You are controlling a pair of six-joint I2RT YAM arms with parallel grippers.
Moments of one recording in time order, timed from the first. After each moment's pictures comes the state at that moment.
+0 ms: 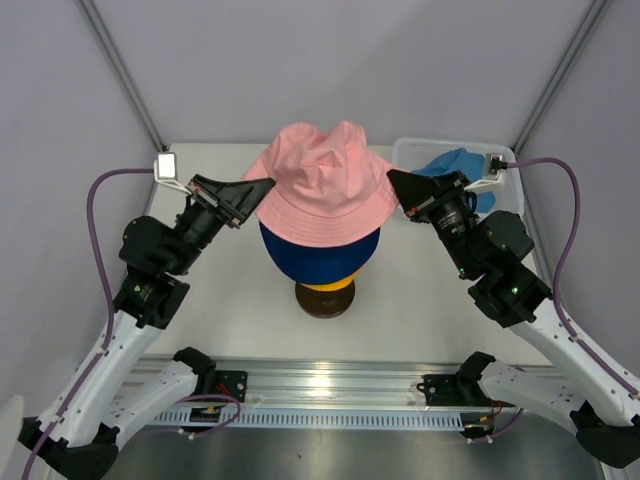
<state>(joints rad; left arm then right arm) -0.48 0.75 0.98 0.11 0.19 -1.08 0.77 0.89 1.09 0.05 0.29 0.82</state>
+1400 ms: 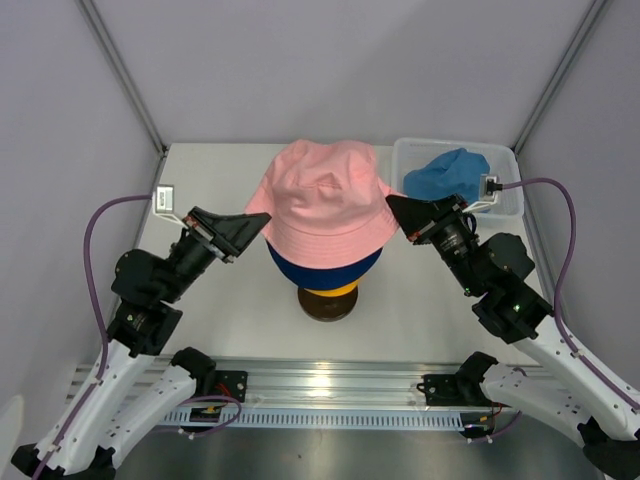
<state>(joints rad) -0.48 0.59 0.82 0.07 0.27 -0.96 0.77 0.77 0.93 0.08 0.20 0.82</state>
